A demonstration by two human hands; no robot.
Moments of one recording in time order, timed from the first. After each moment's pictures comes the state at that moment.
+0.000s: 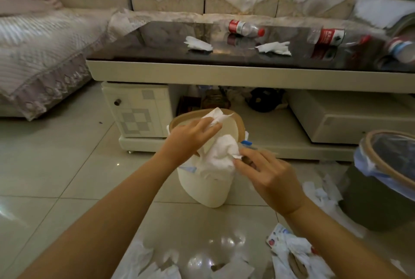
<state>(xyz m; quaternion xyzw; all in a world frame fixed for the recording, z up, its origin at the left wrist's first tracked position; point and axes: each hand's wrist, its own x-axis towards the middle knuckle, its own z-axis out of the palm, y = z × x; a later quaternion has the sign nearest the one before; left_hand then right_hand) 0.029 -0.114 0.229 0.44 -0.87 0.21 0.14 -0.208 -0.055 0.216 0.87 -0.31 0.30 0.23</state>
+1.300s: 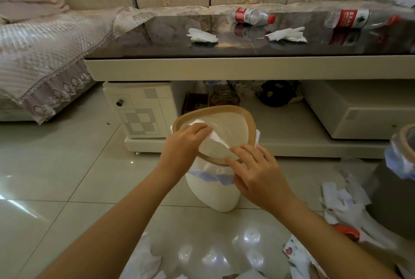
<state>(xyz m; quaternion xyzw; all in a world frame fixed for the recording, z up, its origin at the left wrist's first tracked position) 0.033 -0.119 0.205 0.53 -0.81 0.13 0.22 -0.180 -0.097 0.166 0.86 -0.37 0.29 0.18</state>
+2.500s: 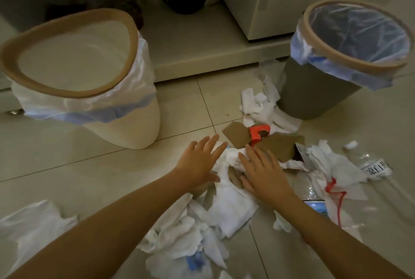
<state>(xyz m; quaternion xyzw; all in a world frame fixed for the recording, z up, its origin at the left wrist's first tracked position) -0.187 -0.057 -0.014 0.36 -0.92 -0.04 -0.13 -0.382 0.031 -0.015 0.76 -0.65 -0.07 -0.02</state>
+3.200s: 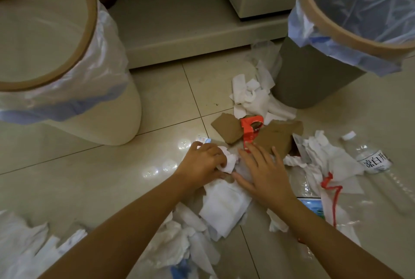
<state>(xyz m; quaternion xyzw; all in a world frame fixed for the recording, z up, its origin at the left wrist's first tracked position) -0.219 -0.052 -0.039 0.32 -0.93 -0.18 0.01 -0.403 0.038 -0.035 0.73 -0.68 0.04 -0.03</state>
